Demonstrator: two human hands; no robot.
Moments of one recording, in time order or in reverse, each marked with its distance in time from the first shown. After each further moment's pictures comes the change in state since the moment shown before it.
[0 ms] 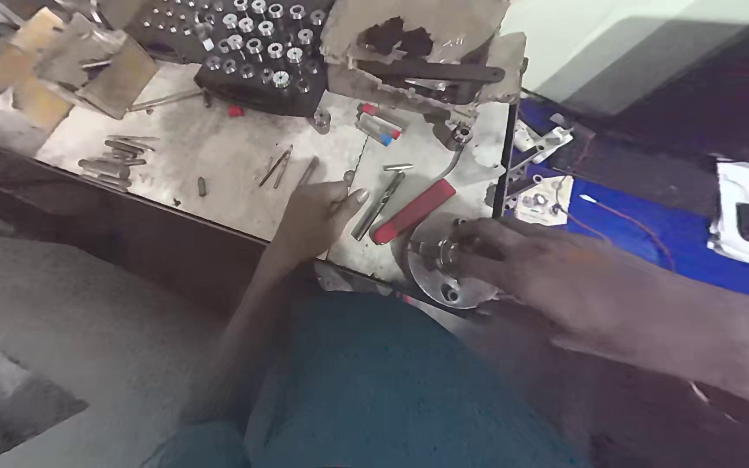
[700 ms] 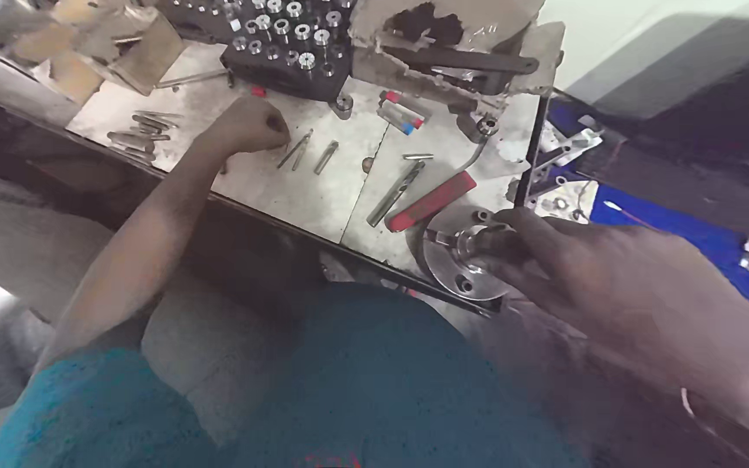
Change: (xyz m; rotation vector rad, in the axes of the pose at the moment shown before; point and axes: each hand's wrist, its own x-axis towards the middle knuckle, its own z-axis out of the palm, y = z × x) left_hand 0.051 -0.049 -0.127 0.705 -0.311 -0.145; right_hand -0.008 -0.019 0.009 -0.155 0.196 0.364
